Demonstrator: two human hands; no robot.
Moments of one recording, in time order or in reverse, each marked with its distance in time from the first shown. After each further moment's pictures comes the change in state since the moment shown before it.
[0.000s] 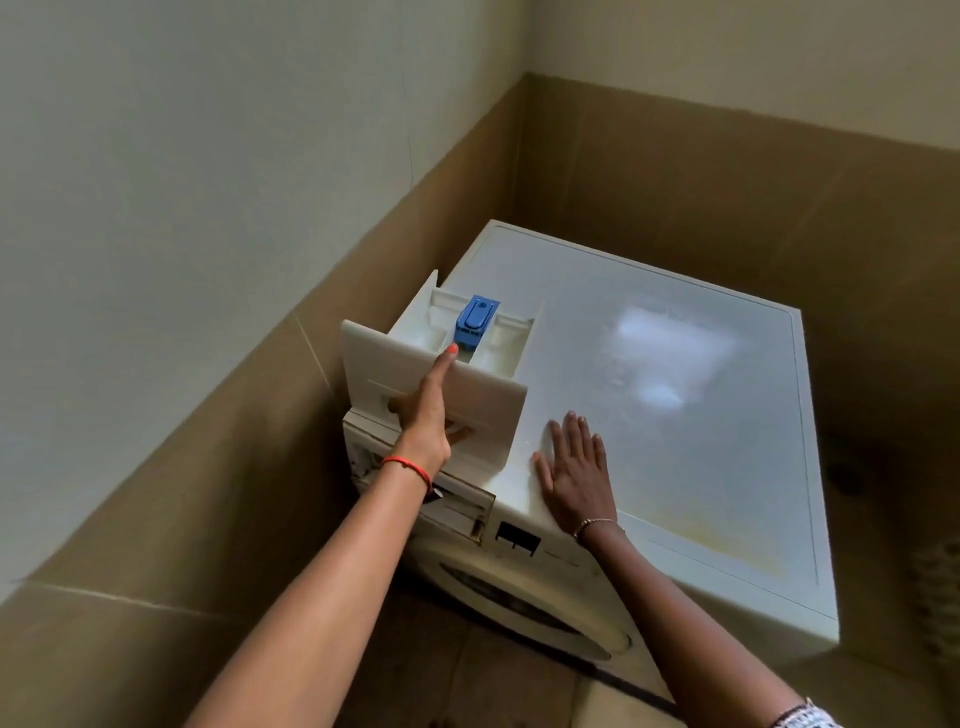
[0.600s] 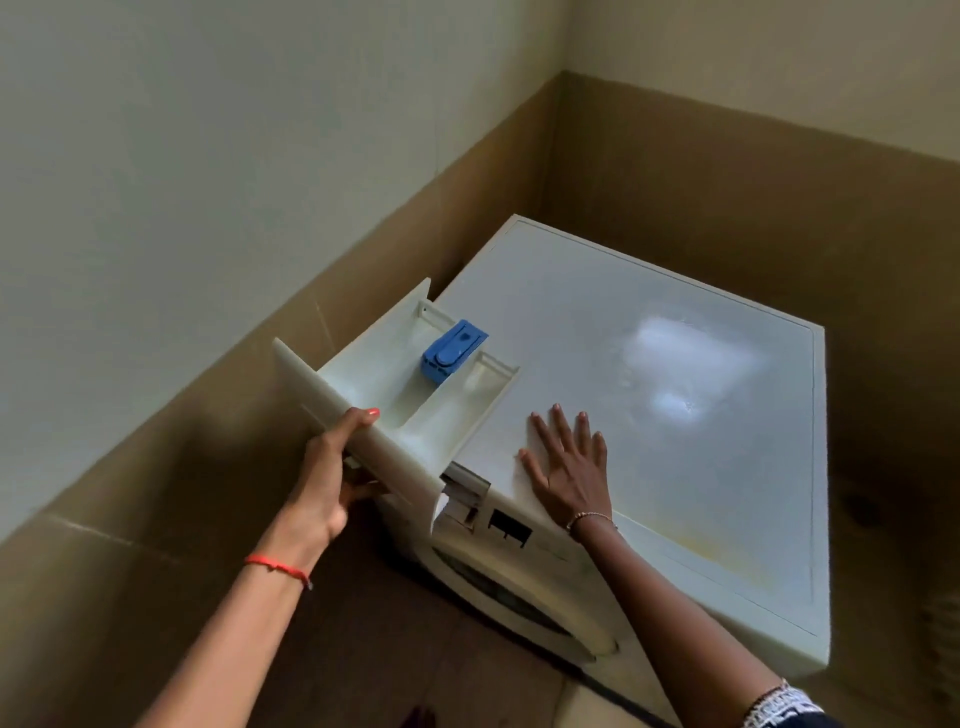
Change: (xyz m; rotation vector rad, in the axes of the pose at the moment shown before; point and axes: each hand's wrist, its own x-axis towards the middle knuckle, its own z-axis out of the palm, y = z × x) left_hand -0.070 0.000 -0.094 0.116 -0.012 0.149; right_hand 0.000 0.007 0.000 0.019 -0.005 -0.108
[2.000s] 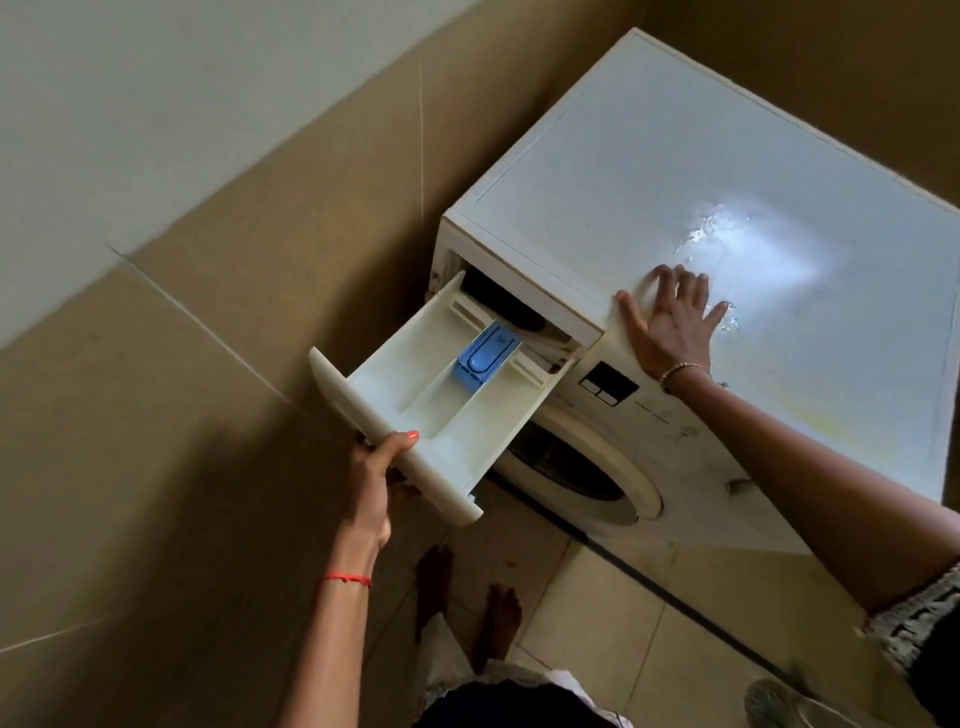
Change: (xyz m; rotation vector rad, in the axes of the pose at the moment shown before) left_hand -0.006 -0.173 -0.138 -0.152 0.051 -0.107; right_hand 0.009 -0.036 0.010 -0.036 0.159 0.133
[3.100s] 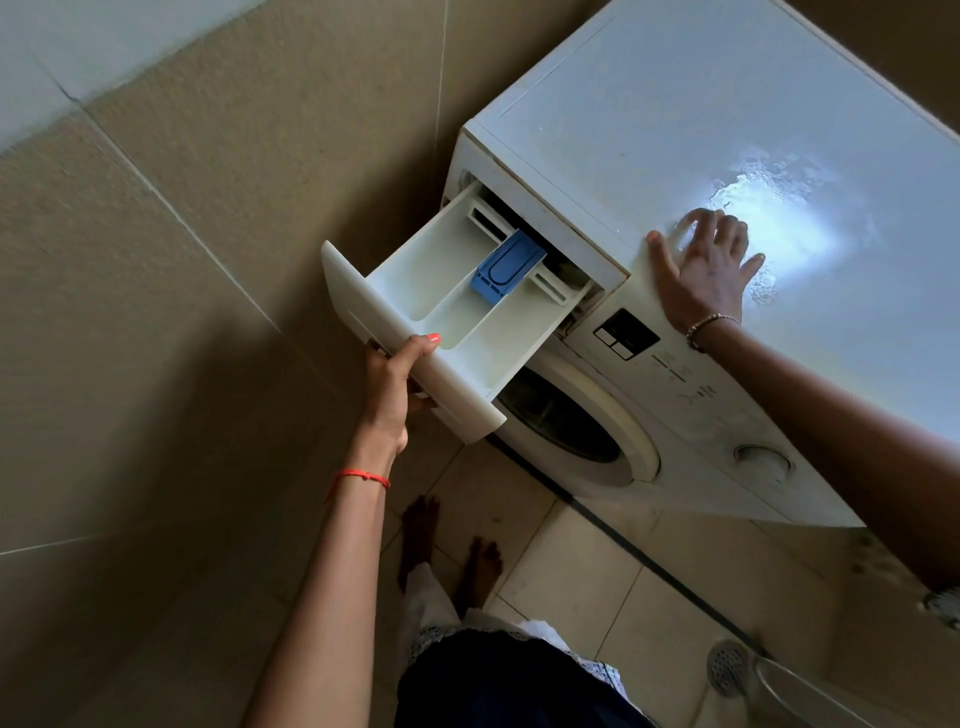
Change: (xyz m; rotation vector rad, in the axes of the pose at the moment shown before) left_hand 0.025 -0.003 0.021 -0.031 -0.019 0.054; right_hand -0.002 0.000 0.001 0.042 0.046 -0.010
